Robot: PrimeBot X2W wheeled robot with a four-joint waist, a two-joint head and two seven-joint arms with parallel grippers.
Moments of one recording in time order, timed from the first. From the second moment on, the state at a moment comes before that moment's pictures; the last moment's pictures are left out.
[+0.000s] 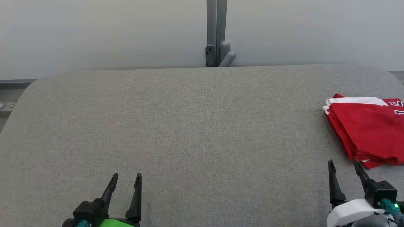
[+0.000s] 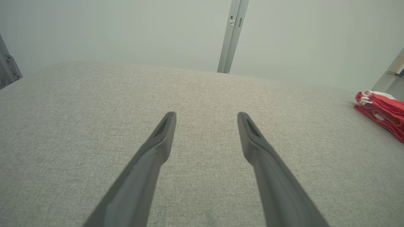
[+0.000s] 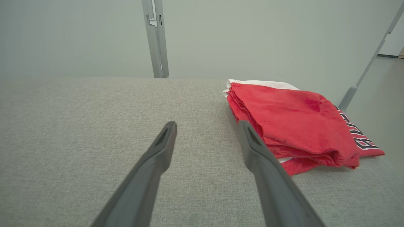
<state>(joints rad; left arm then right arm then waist) 0.05 0.09 -0.15 0.26 -0.29 -0.13 -0.26 0.04 -0.05 -0.17 0.25 0.00 0.13 -0.26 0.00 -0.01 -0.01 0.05</state>
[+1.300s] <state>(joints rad) 0.06 0.08 -0.13 0.30 -0.53 -0.13 -0.20 0.05 -0.04 -0.14 0.30 0.27 0.13 -0.19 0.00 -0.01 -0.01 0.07</state>
